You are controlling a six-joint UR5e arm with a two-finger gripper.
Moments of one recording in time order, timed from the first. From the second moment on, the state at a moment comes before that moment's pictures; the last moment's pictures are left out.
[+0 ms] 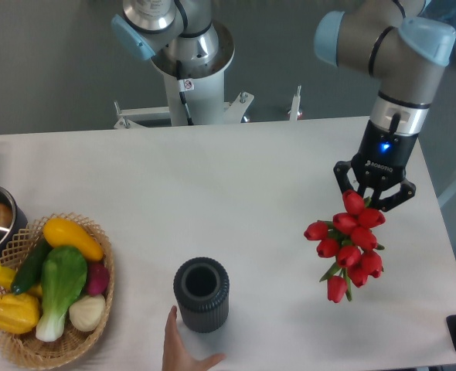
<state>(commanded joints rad) 2.80 -1.90 -1.58 -1.03 1.22 1.26</state>
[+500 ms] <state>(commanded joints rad) 2.72 -1.91 -1.57 -1.04 1.40 1.26</state>
